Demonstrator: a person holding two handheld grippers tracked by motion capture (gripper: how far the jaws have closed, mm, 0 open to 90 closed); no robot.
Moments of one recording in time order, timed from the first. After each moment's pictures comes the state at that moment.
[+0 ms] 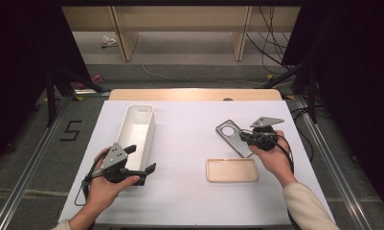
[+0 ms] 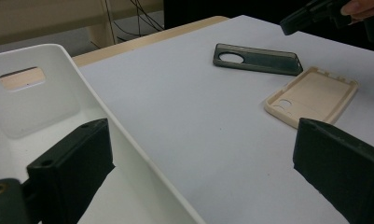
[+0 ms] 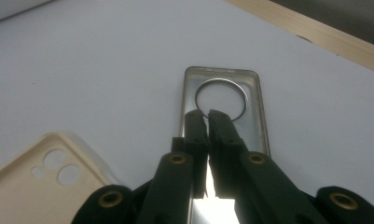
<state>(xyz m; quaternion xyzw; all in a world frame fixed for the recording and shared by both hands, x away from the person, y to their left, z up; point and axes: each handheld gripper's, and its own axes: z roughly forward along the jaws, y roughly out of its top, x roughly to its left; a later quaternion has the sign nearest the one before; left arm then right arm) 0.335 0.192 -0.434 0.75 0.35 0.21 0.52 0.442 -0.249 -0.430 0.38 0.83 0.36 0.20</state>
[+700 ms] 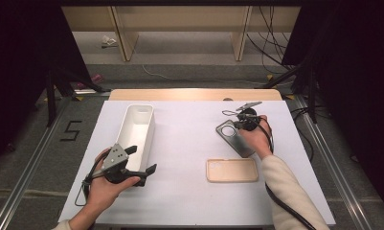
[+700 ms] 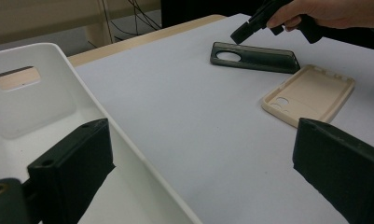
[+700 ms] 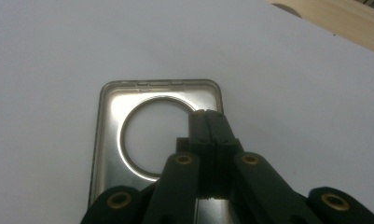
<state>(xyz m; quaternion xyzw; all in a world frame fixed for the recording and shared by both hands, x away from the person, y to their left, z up) 0.334 0.191 -0.435 0.75 0.35 0.21 0.52 0.528 -0.227 -0.461 0.44 0.83 0.28 0.20</state>
